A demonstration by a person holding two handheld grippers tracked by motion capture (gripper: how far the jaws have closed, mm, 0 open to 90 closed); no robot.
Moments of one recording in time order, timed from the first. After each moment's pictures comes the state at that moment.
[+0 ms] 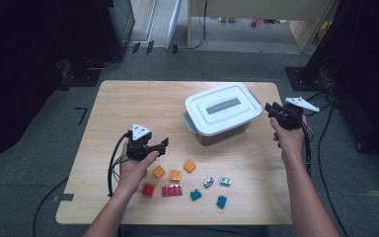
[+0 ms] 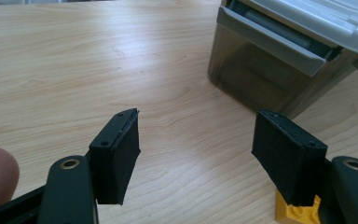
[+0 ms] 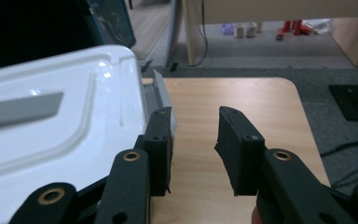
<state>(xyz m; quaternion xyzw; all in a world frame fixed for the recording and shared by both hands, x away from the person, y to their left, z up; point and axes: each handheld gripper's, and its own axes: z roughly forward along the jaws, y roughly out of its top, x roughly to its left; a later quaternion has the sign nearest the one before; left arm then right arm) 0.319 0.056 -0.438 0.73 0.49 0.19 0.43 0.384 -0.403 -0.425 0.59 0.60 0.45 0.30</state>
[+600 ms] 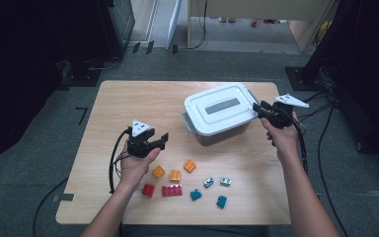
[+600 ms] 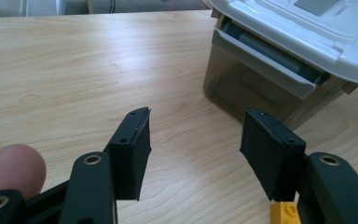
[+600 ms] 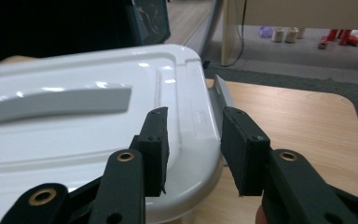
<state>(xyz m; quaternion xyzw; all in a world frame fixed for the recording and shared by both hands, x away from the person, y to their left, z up) 0.326 0.056 -0.431 0.72 0.49 0.19 0.45 0.386 -0.377 -0.417 0.53 0.65 0.47 0.27</state>
